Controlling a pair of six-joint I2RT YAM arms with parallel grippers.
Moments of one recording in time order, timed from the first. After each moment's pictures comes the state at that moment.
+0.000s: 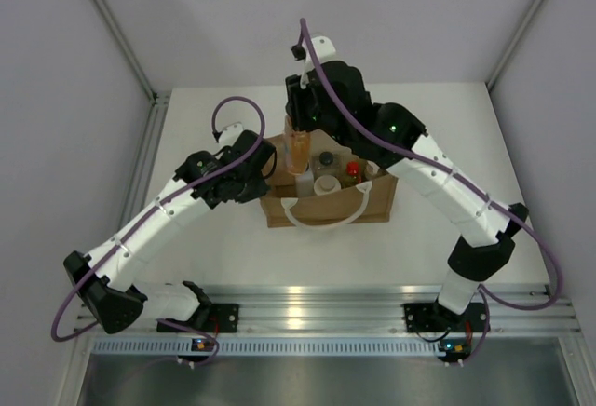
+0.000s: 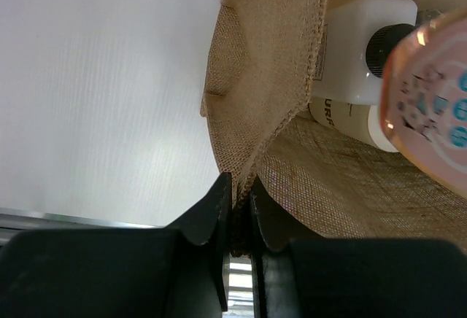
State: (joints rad) left arm -0.73 1.29 1.40 -1.13 -0.41 -0.97; right arm 0.98 1.73 2.17 -0.78 0.41 0.23
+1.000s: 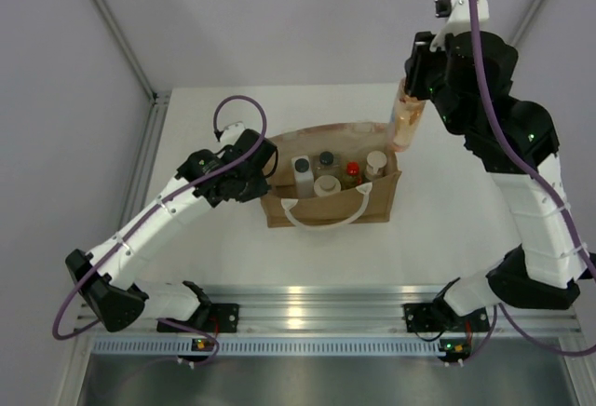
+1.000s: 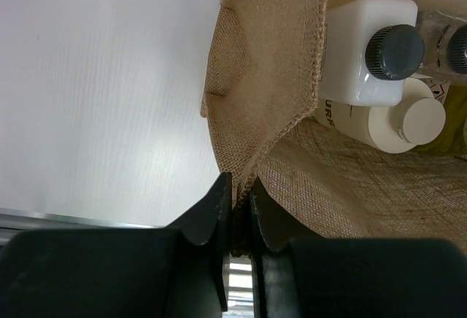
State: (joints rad) left arm -0.73 1.30 1.41 -1.13 -0.41 -0.97; right arm 0.72 1.46 2.24 -0.95 0.60 0.10
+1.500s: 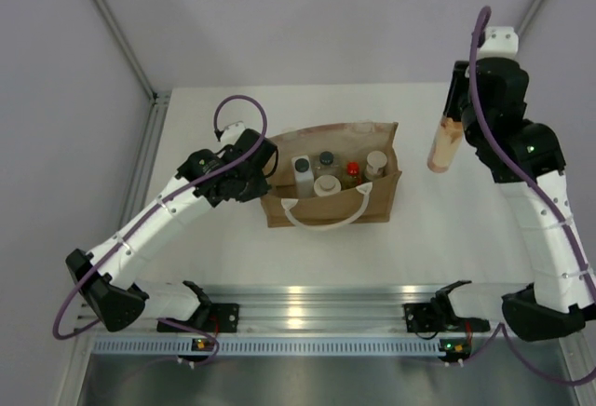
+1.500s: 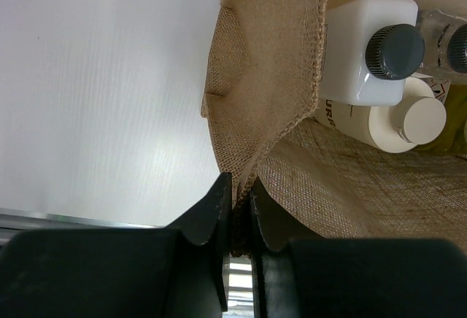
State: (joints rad) left arm -0.73 1.30 1.41 -1.13 -0.41 -0.96; right arm 0.39 1.26 1.83 -0.86 0.55 0.09
